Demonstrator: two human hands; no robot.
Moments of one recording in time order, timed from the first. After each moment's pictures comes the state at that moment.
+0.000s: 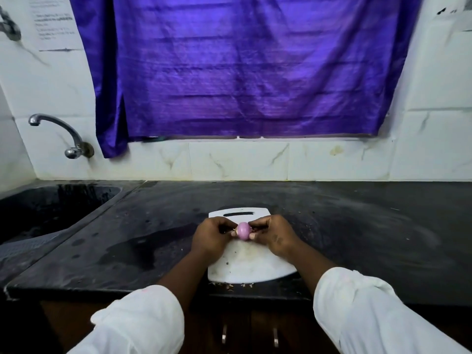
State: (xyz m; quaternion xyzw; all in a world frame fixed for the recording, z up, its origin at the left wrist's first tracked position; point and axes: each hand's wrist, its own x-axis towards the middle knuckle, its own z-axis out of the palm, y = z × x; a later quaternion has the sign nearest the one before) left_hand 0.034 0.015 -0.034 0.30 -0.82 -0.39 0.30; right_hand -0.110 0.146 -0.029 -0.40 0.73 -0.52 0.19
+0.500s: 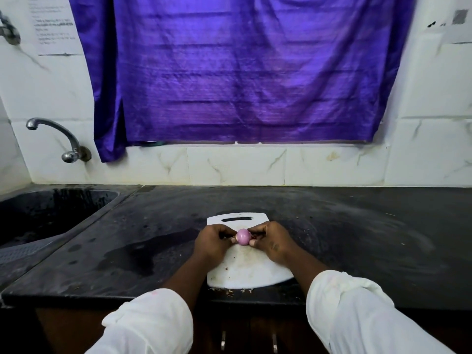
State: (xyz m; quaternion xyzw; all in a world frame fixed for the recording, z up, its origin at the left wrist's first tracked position) left_hand 0.025 0.009 -0.042 0.30 -0.83 -0.38 0.28; right_hand -0.105 0.139 -0.025 -0.34 0.70 -0.57 0.25
